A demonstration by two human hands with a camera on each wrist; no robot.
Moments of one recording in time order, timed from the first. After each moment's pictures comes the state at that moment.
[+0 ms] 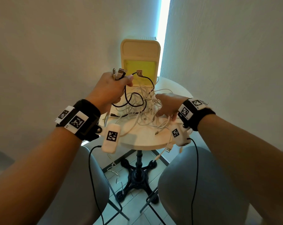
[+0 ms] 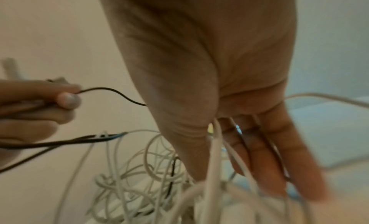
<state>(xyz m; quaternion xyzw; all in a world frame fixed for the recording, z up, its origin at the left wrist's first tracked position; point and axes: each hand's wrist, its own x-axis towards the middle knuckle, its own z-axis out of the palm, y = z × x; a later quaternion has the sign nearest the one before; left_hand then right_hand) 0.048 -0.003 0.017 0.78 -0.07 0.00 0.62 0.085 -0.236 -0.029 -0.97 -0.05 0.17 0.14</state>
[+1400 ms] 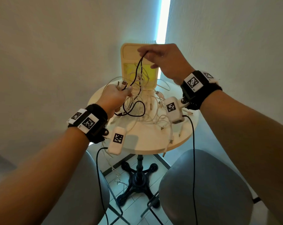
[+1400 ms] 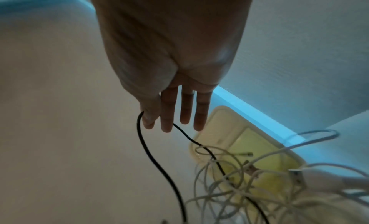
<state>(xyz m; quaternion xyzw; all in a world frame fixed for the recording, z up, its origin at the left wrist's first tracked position) 0.078 -0.003 -0.015 0.81 0.02 -0.01 0.59 0.112 -0.213 0.061 -0.82 -0.23 -0.16 0.50</state>
